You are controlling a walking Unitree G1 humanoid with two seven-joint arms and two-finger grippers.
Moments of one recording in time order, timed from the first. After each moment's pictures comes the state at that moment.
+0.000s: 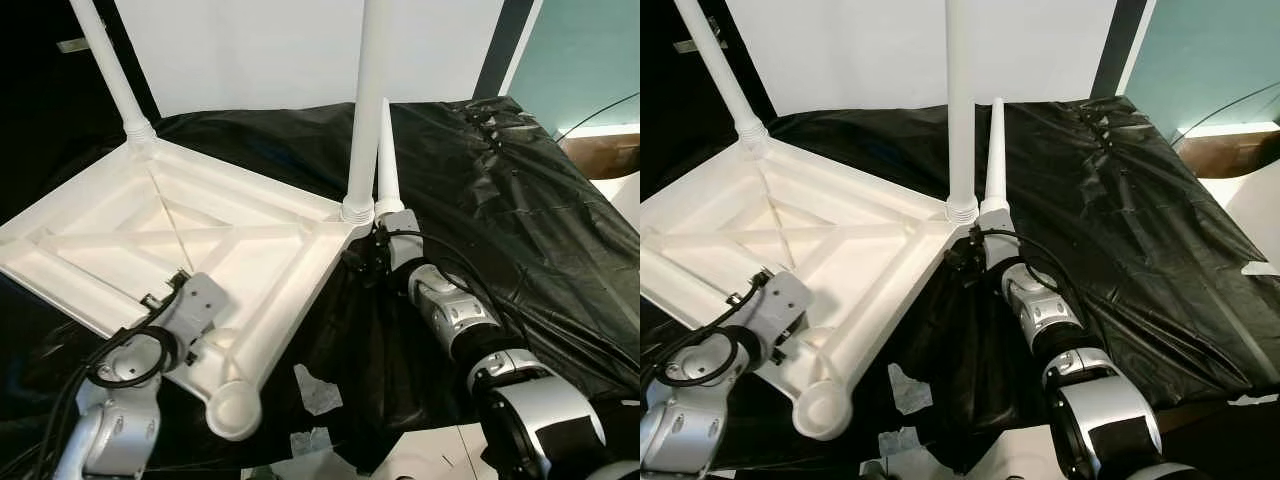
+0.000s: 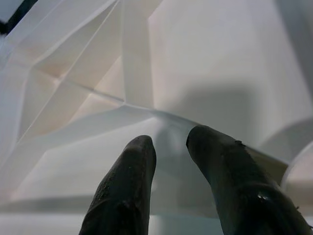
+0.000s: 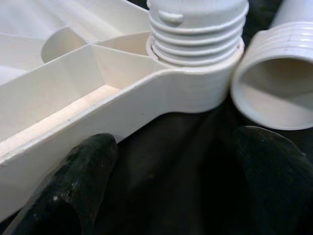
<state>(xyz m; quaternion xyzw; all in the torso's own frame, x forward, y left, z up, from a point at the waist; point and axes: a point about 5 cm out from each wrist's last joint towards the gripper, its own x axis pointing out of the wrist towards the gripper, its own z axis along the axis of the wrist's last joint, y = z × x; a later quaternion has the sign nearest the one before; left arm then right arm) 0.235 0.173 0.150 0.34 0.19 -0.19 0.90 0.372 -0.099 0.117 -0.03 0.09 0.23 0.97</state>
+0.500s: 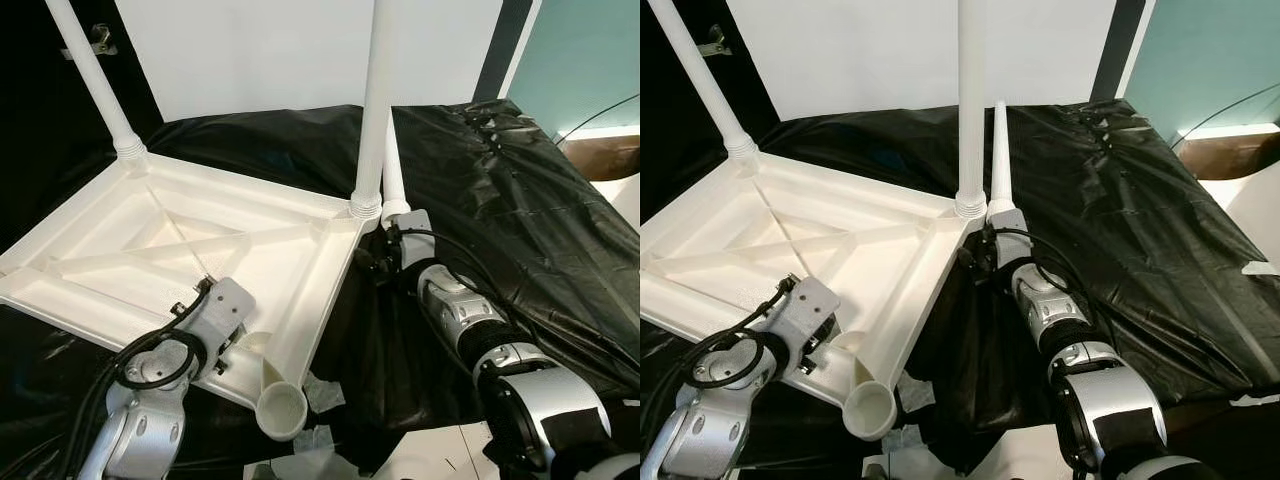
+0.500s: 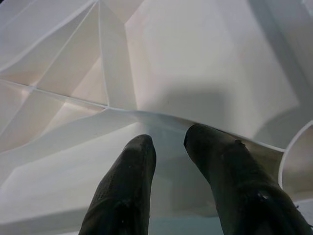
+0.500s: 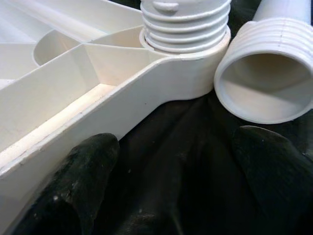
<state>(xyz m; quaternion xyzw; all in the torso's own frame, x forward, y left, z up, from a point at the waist) 0.230 0.152 0.148 0.28 0.22 -0.23 0.90 0.374 -0.107 0.112 -0.02 0.09 0.21 0.97</state>
